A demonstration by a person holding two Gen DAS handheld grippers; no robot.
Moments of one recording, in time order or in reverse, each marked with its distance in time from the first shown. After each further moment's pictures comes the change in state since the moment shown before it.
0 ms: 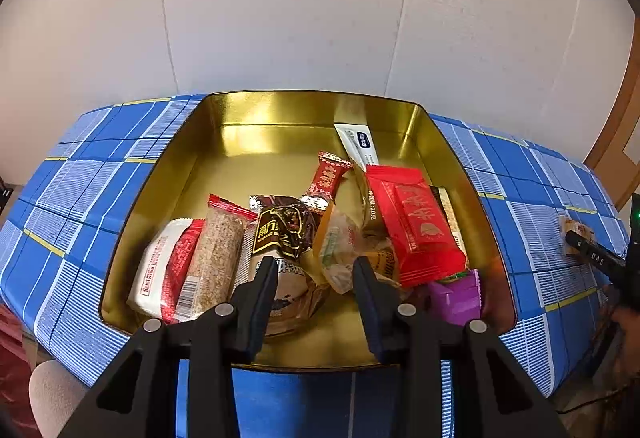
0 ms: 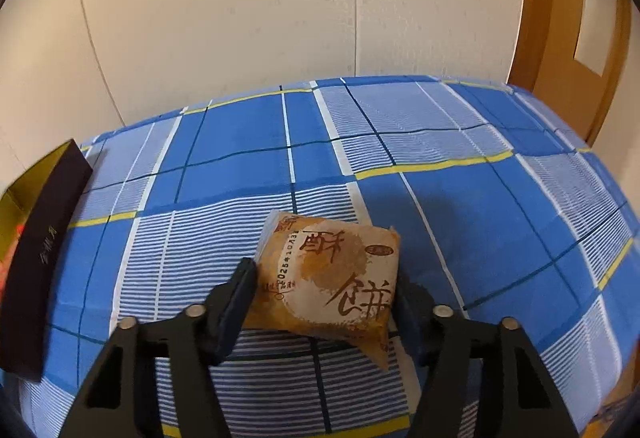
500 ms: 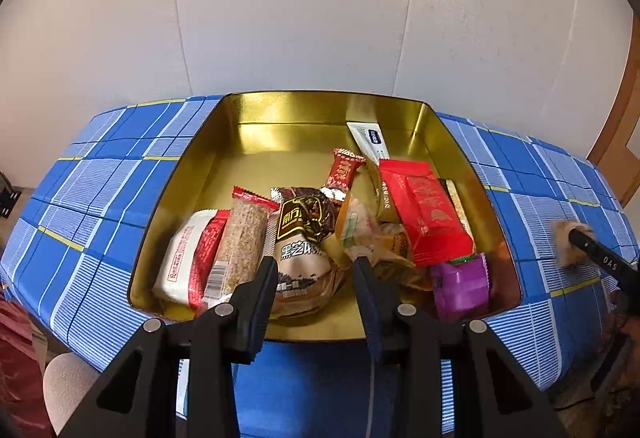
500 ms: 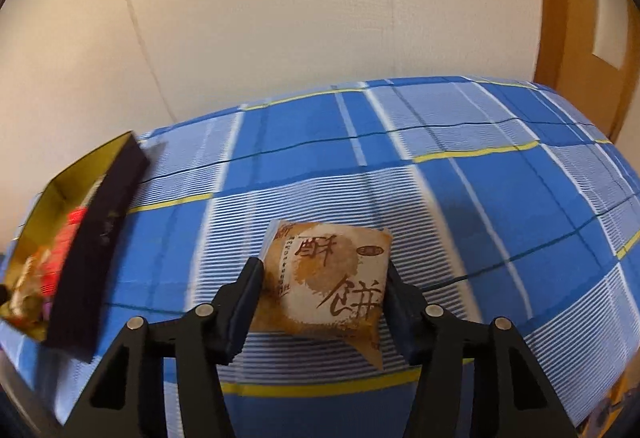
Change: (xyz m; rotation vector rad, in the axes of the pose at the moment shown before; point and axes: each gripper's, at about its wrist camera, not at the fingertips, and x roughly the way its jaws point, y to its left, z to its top) left arm -0.017 0.010 -0.009 0.013 -0.007 0.029; right arm -0.038 0.032 -0.018 0.021 -0.021 0.174
